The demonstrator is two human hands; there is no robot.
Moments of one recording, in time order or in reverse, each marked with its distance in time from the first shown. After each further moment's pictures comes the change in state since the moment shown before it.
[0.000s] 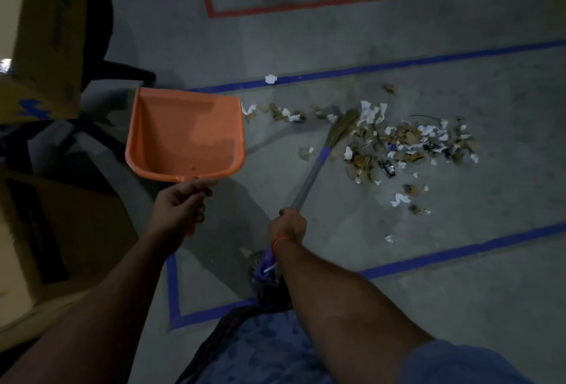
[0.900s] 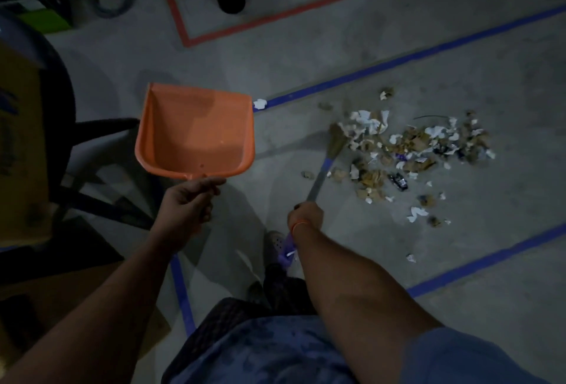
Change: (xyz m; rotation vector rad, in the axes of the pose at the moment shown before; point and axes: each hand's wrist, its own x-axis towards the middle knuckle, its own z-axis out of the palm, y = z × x) left_hand 0.215 0.105 0.050 0.113 -0.174 0.005; right_hand 0.162 -0.155 -0.049 -0.012 0.202 0.110
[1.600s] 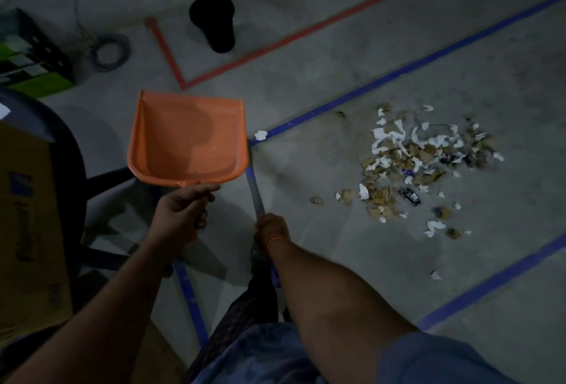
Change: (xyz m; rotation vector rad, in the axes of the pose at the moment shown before) left_hand 0.087 0.071 -0.030 0.028 -0.058 0.091; right_hand 0.000 -0.114 0.050 0.097 -0.241 -0.193
